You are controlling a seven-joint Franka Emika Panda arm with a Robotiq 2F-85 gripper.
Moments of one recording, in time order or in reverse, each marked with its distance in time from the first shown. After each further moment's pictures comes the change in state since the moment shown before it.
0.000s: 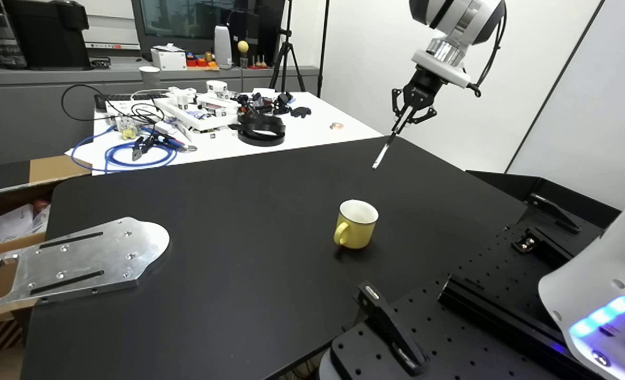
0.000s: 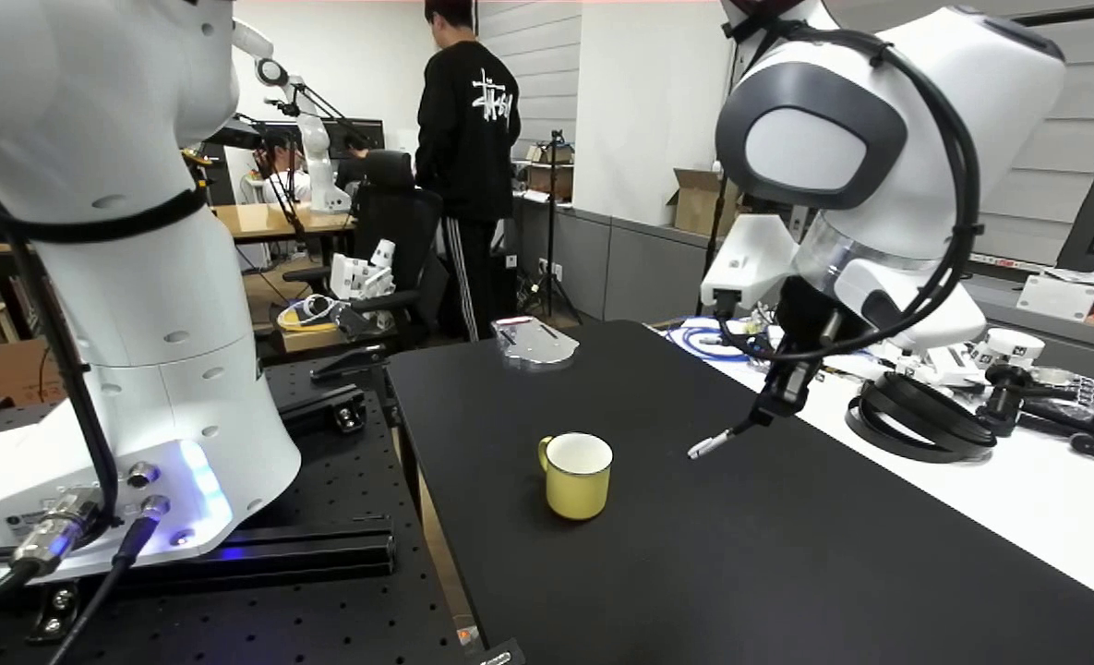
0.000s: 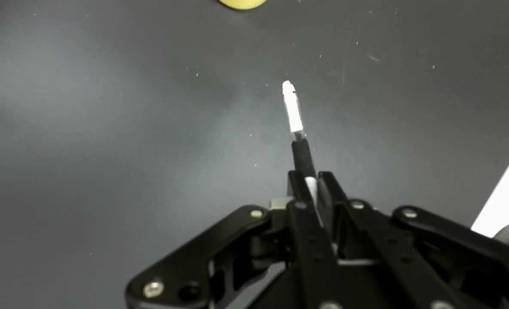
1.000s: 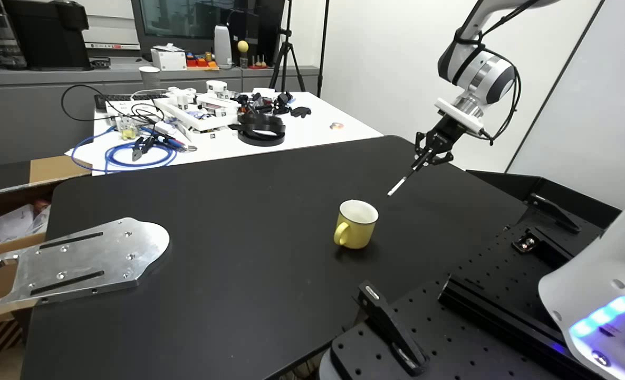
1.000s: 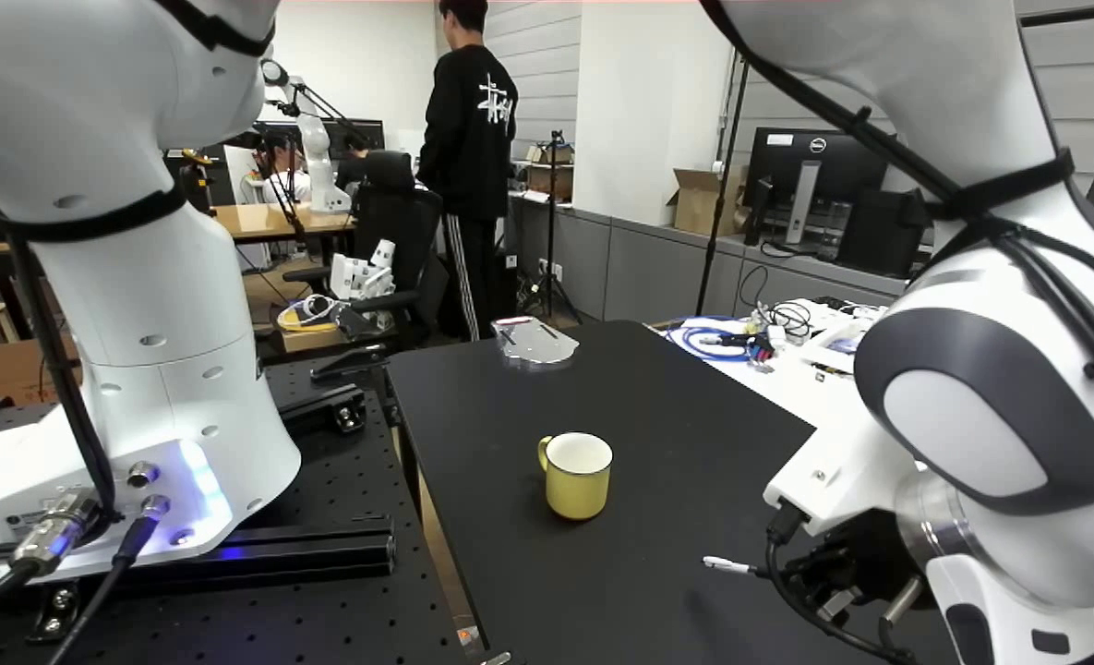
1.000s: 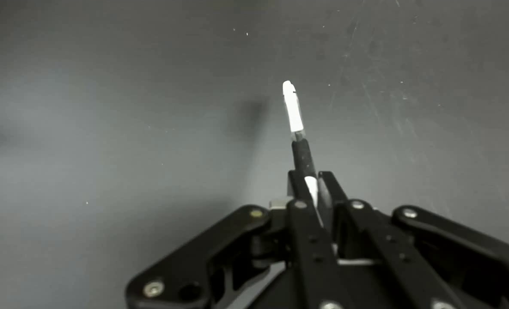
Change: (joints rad) arm -0.242 0.429 -0.035 0.356 0.153 -0.272 -0.026
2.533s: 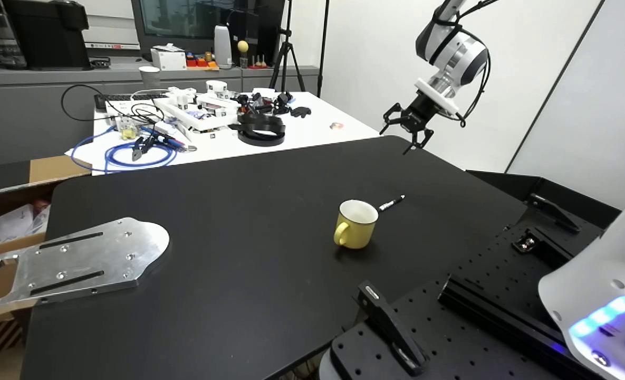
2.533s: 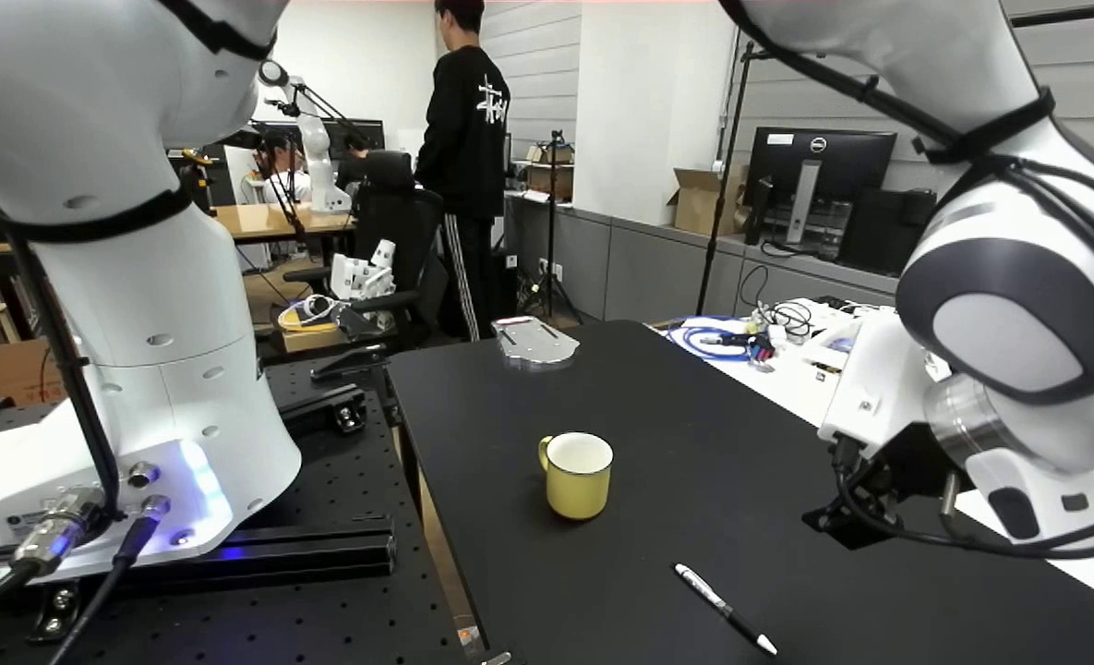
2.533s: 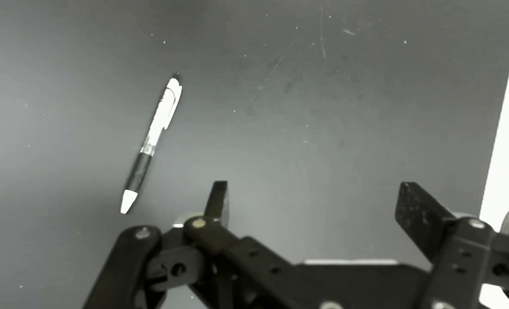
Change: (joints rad) arm 0.072 -0.005 0.036 0.135 -0.005 -0.096 -0.089
